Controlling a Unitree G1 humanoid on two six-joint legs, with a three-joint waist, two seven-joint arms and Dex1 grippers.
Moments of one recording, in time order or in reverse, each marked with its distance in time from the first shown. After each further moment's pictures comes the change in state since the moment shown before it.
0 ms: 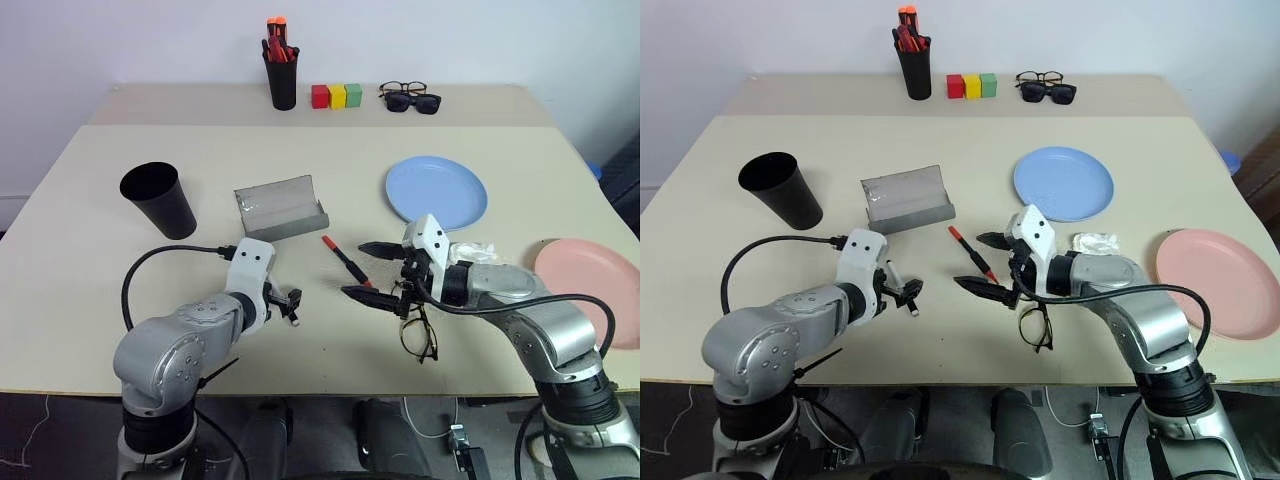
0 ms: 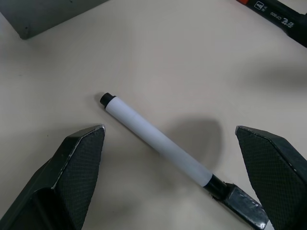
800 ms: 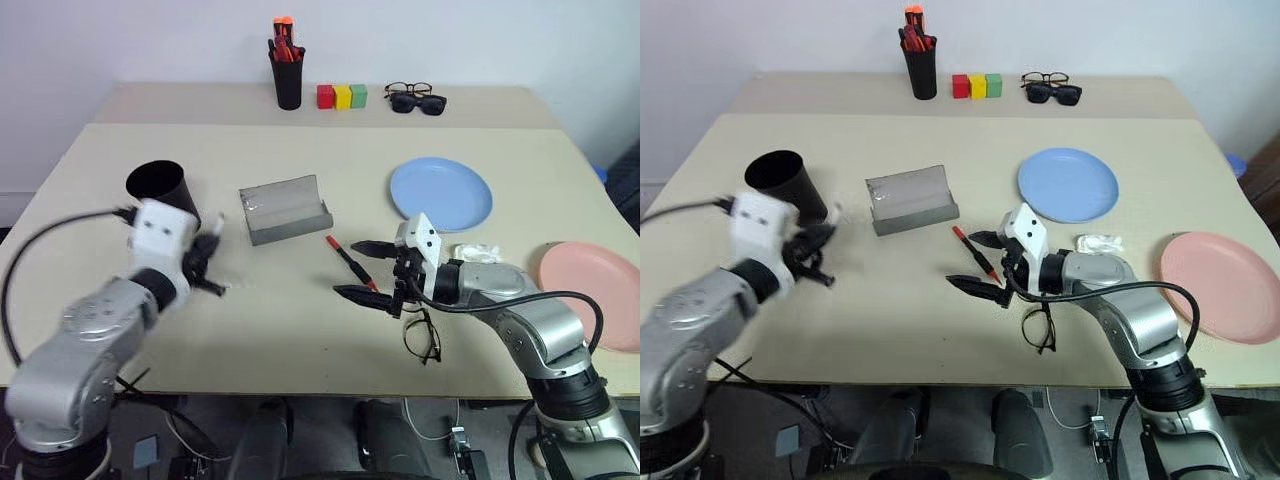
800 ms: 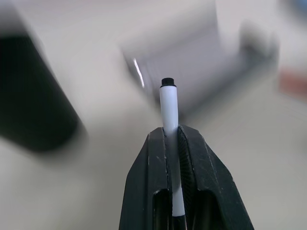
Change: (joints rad) left arm -0.009 0.318 0.341 -0.034 0.004 -0.651 -0.296; right arm -0.055 0.037 0.030 0.050 -0.003 -0.051 0.005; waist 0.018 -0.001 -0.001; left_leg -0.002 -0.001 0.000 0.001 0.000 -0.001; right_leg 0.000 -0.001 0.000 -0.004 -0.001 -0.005
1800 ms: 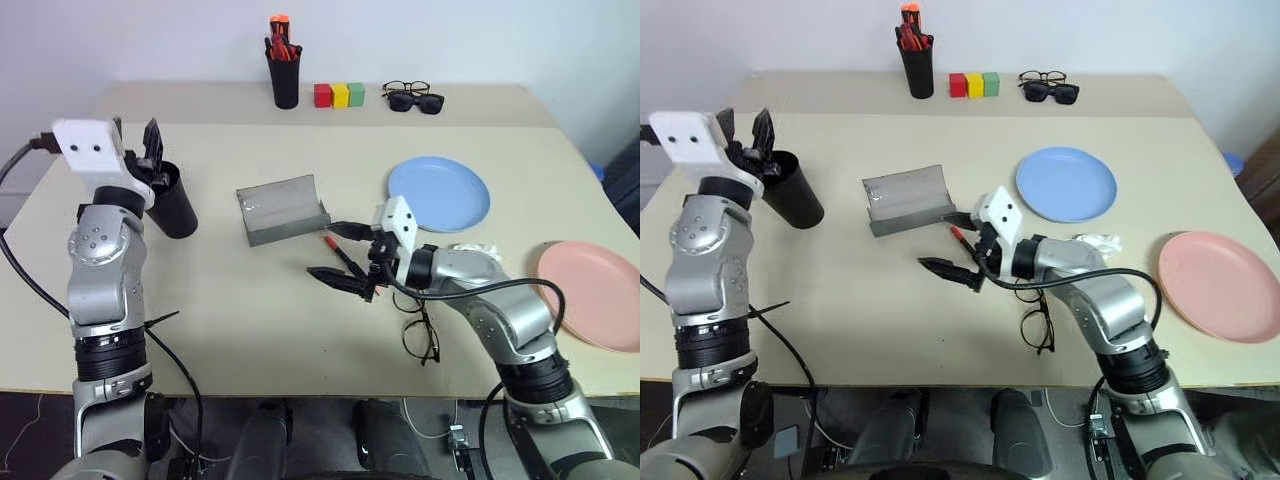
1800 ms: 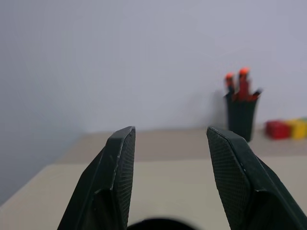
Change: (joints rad) left arm -0.209 -0.055 -0.118 0.449 0.118 -0.422 0.054; right arm -0.061 0.017 -0.002 0.018 -0.023 -0.033 -0.056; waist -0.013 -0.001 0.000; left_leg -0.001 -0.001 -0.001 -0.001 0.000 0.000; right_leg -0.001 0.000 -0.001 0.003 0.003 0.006
